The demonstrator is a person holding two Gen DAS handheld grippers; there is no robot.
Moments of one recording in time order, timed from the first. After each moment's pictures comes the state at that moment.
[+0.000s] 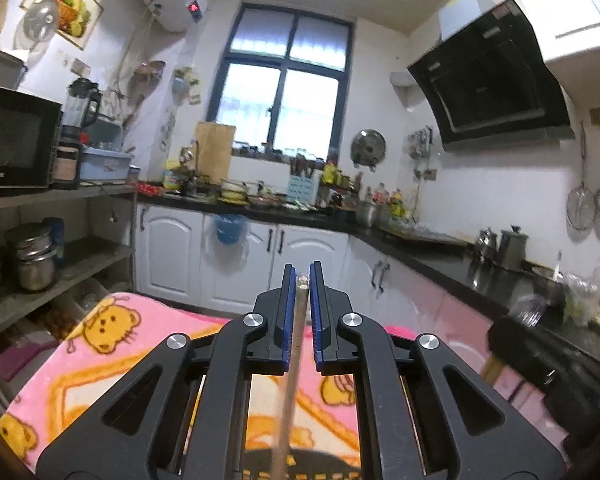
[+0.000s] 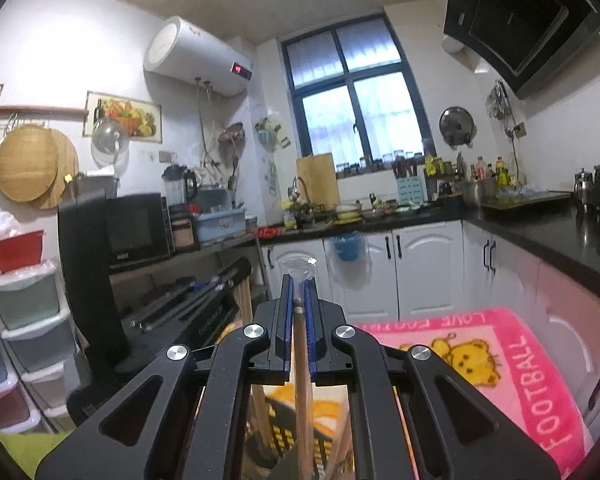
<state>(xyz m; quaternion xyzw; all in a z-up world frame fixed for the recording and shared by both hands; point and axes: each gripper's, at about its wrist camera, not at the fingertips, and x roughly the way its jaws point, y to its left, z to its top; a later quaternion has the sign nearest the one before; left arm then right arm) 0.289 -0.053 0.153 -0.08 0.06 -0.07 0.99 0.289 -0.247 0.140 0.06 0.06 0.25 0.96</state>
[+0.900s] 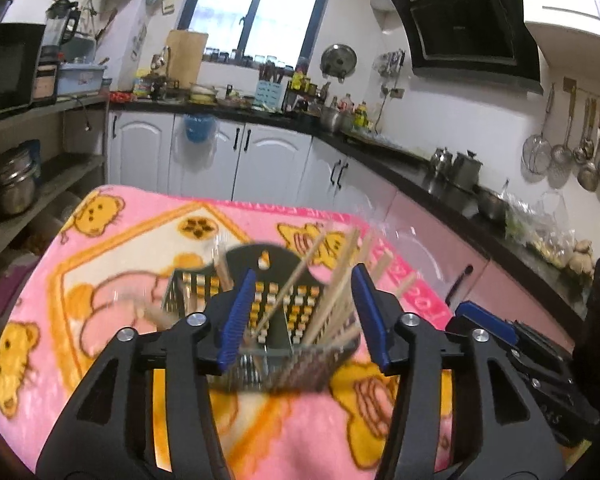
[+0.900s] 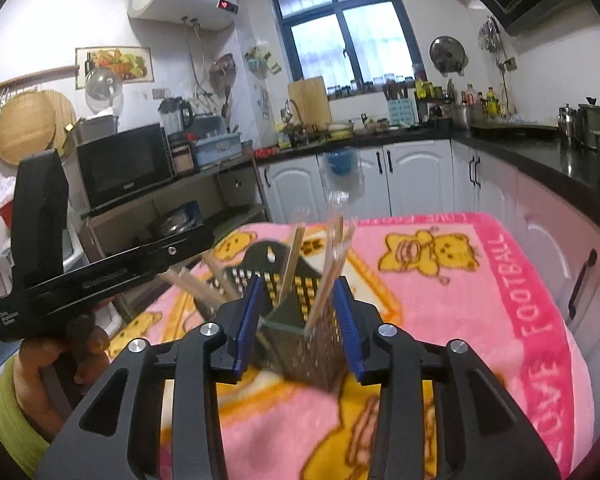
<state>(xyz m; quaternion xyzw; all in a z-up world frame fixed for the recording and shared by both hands) 0.197 -0.034 0.103 -0.09 0.23 -0.15 0.96 0.207 -0.278 0.082 0.05 0.20 0.25 0.95</state>
